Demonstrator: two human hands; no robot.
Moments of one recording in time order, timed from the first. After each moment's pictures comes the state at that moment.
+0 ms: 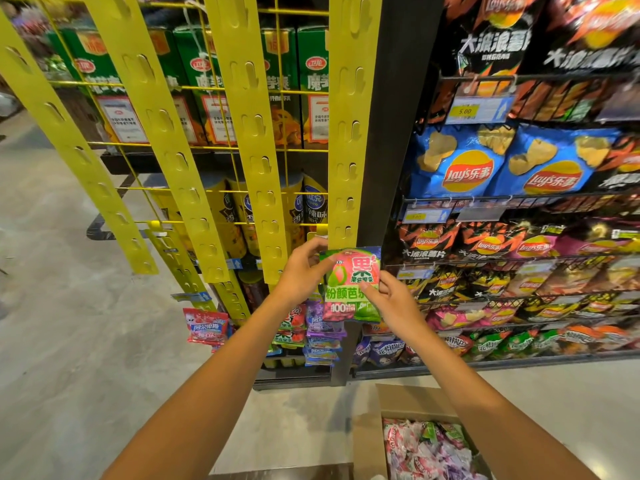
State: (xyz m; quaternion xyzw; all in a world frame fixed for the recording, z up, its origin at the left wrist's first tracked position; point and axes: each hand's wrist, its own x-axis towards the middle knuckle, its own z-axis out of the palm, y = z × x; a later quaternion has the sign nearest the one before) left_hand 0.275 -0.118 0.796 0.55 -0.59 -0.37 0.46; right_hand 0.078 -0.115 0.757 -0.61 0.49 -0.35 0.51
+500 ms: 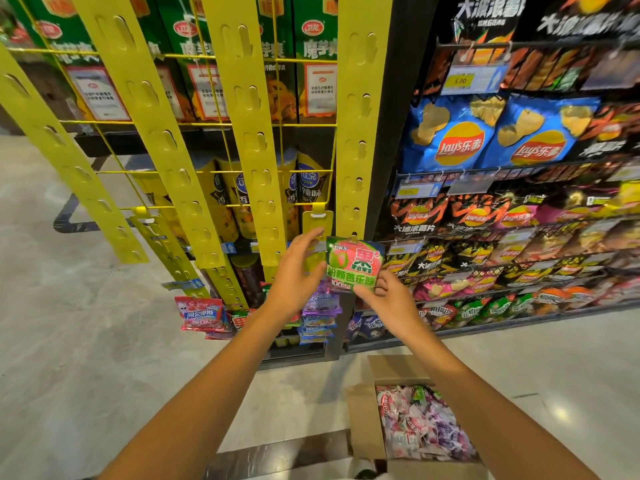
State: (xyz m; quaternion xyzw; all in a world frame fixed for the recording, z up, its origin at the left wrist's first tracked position) left_hand 0.293 -0.085 0.764 0.55 -0.66 -0.30 0.41; right_hand 0.079 -0.086 0.723 -0.59 0.59 -0.30 0.46
